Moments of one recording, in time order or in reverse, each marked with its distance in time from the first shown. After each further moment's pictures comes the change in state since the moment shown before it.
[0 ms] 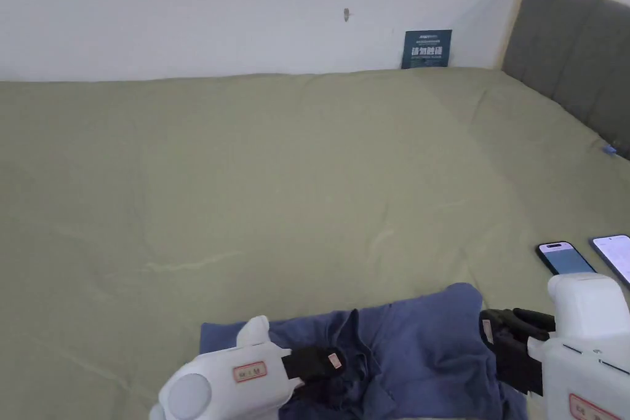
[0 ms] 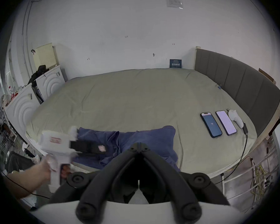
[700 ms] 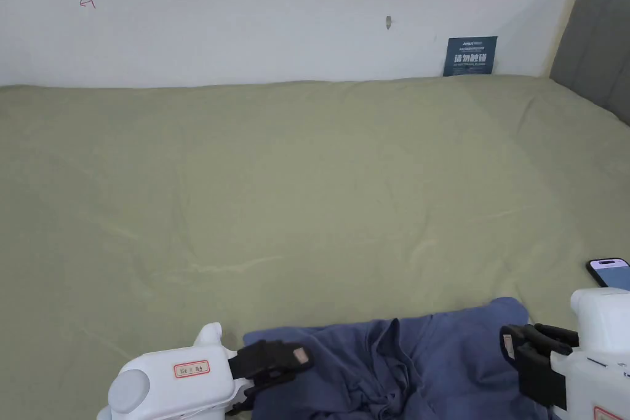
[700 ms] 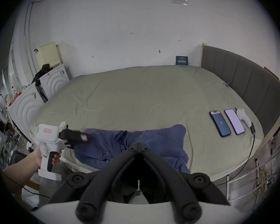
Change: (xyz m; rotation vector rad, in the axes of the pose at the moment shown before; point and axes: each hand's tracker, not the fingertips) left arm -0.059 0.037 0.060 -0.004 0.061 0.141; right arm -0.011 0.001 -0.015 -0.025 0.050 -0.003
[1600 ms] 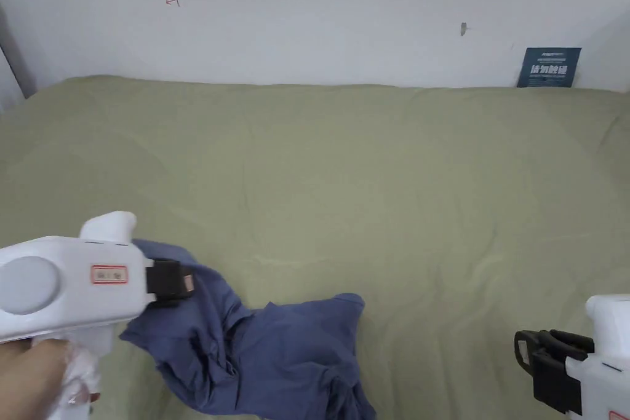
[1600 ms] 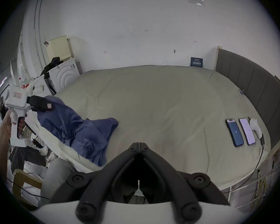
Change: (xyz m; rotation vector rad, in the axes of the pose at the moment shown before) left arm 0.118 0.030 0.178 0.289 0.544 -0.405; right arm -0.033 0.014 -0.030 -0.022 0.092 0.073
